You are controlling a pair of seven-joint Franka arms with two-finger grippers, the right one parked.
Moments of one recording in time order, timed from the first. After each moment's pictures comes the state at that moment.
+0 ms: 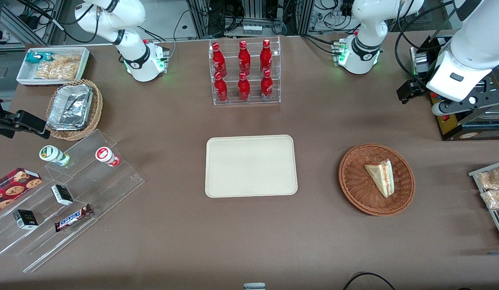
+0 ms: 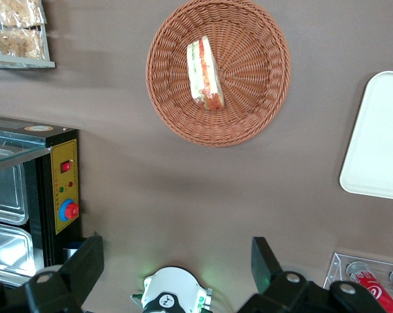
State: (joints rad) arm 0.15 -0.03 -0.35 -1.56 0.11 1.35 -0.33
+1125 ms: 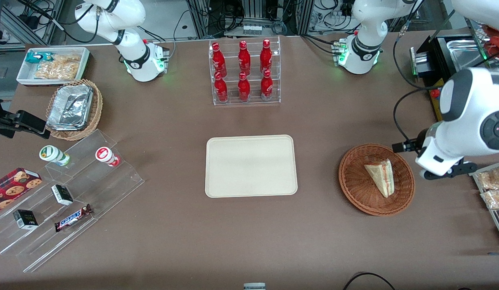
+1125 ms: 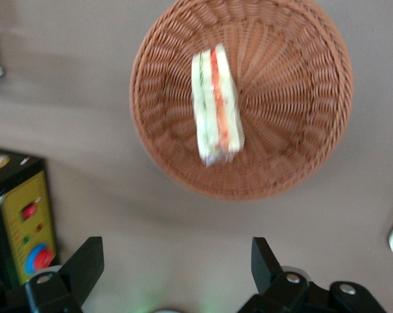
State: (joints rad) arm 0.22 0.30 -0.34 -1.64 0.18 1.64 -0.33
